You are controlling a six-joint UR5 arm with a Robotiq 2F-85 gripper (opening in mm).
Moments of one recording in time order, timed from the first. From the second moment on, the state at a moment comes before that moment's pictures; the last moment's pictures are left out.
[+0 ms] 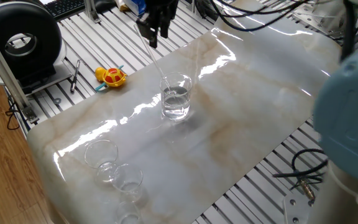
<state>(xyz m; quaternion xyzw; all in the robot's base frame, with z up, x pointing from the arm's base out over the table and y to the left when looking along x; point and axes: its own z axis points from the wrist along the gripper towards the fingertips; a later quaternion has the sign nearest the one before) 0.620 0.054 0.233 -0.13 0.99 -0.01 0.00</state>
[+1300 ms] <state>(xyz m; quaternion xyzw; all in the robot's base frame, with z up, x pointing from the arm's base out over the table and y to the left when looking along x) 0.636 0.060 0.237 -0.14 0.99 -0.03 -0.01</state>
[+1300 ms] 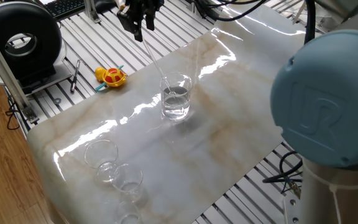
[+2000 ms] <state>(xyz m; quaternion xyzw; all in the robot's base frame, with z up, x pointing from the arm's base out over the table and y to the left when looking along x) 0.650 0.057 0.236 -0.16 0.99 -0.02 -0.03</state>
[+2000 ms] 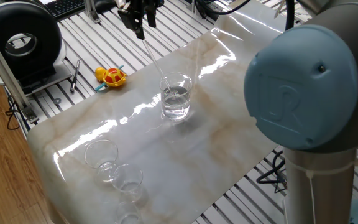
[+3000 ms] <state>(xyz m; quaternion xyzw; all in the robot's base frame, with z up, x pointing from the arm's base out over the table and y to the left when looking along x) 0.658 0.064 0.232 -0.14 0.99 -0.02 -0.04</state>
